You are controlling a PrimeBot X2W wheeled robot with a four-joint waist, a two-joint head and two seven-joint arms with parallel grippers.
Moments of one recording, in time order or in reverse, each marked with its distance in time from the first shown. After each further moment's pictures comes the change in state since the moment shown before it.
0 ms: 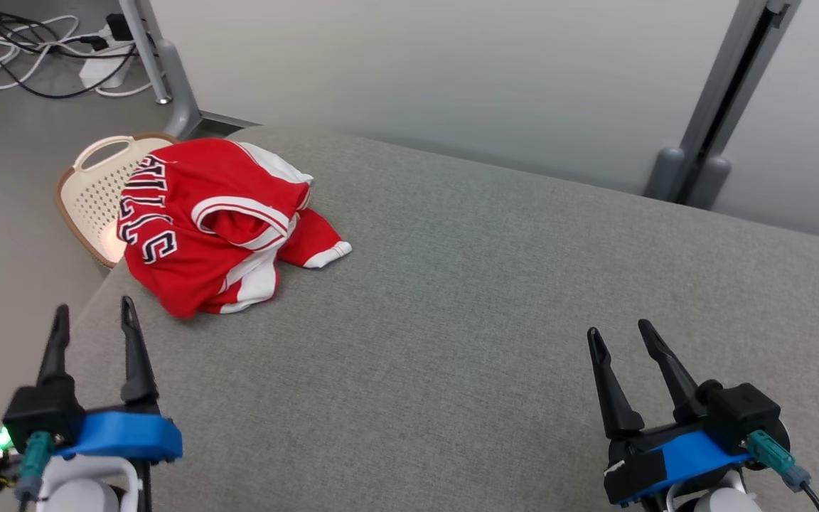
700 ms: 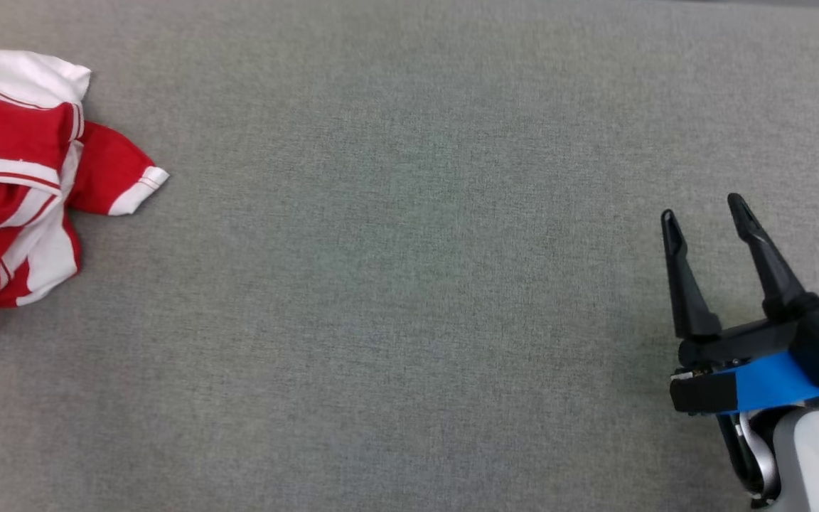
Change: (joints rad) left arm -0.558 0.260 0.182 0.216 -0.128 -0.070 0.024; right arm -0.113 -0.076 -0.091 -0.252 -0.133 0.000 0.070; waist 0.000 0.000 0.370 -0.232
